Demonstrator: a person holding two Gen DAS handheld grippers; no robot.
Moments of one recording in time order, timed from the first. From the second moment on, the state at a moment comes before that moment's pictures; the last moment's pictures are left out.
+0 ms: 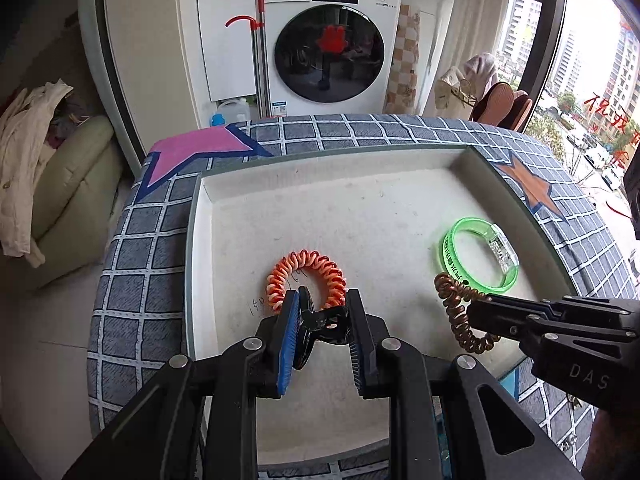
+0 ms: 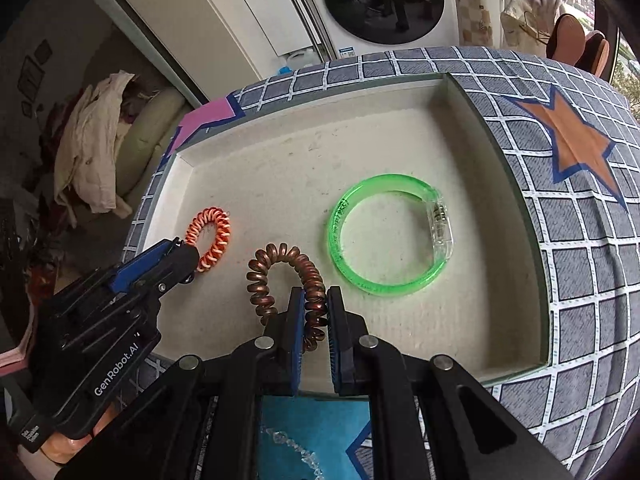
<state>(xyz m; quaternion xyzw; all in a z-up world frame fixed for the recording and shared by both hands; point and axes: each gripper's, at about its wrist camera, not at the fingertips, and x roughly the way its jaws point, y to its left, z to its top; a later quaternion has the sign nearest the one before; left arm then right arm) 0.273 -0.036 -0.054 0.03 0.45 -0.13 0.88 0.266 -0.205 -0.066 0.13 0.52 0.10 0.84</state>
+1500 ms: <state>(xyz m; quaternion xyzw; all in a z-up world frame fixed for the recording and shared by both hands) 0.259 -0.051 -0.036 0.09 0.39 -0.08 0.91 0.217 -0.239 -0.021 0.12 0.44 0.03 0.89</state>
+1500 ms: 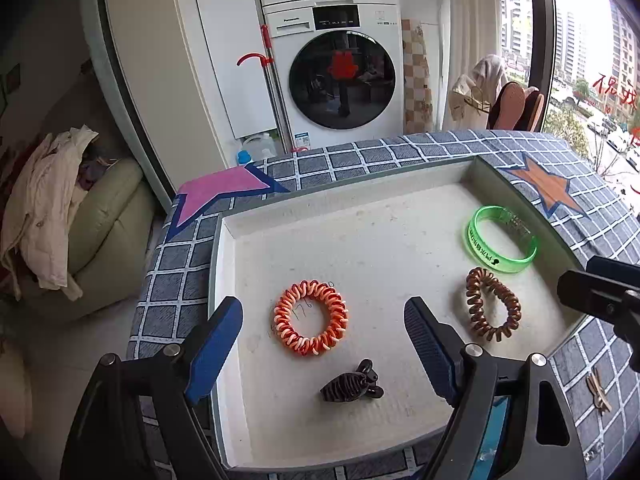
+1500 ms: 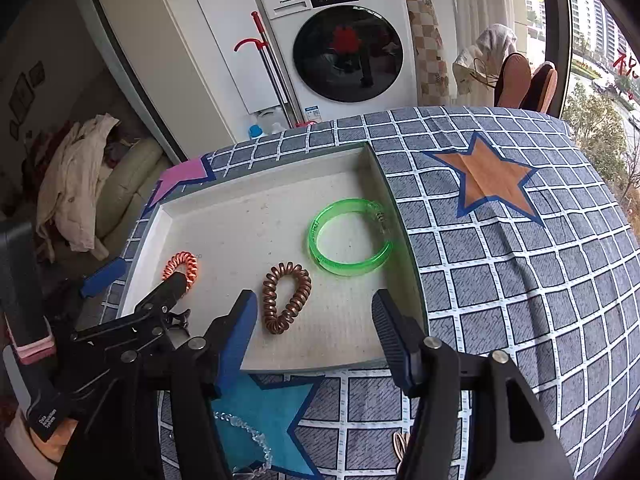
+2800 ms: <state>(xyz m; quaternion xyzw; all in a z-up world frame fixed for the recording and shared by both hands) 0.084 -0.039 -0.045 0.05 0.43 -0.16 0.89 0.053 -0.277 -0.058 0.14 0.47 0.00 0.87</state>
